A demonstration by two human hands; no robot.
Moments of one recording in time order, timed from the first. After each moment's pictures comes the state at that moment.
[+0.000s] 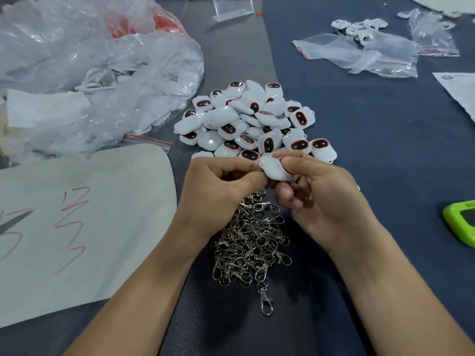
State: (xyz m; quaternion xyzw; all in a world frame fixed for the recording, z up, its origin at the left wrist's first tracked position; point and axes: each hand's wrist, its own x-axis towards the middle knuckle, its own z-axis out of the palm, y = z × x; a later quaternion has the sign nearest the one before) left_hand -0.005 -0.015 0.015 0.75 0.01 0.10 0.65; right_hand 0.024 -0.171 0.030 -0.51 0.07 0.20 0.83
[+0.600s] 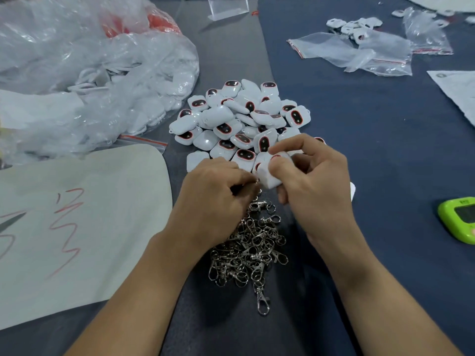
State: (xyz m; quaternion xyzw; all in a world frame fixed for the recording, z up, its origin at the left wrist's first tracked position) left_hand -0.006 -0.008 0.006 0.92 -0.11 0.19 0.33; right_hand 0.017 -0.166 0.026 -0.76 -0.03 -0.05 0.65
